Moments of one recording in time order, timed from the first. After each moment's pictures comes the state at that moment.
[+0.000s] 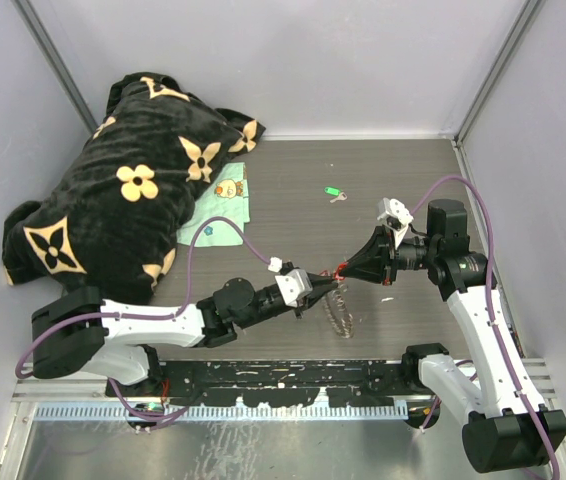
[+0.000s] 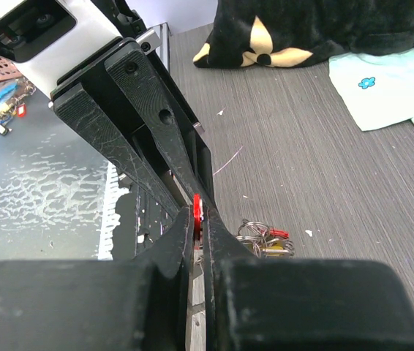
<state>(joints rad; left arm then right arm) -1.25 1.36 0.61 0.91 -0.03 0.12 0.09 0.87 0.88 -0.62 -1.37 -0.37</state>
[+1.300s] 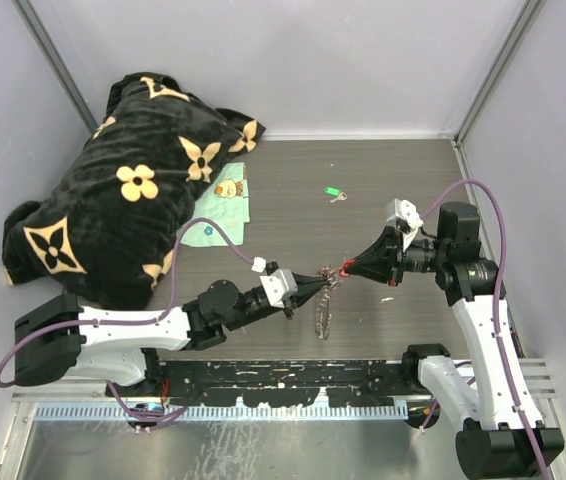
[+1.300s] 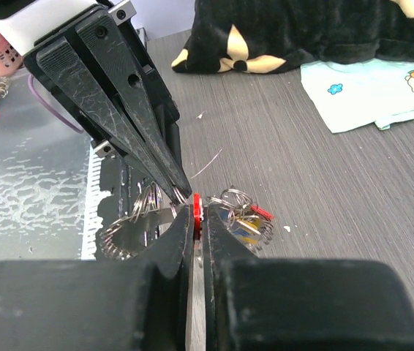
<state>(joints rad) -1.25 1.24 0.57 0.87 -0.03 0.11 0.03 0.82 0.90 -0.67 -1.36 -0.41</state>
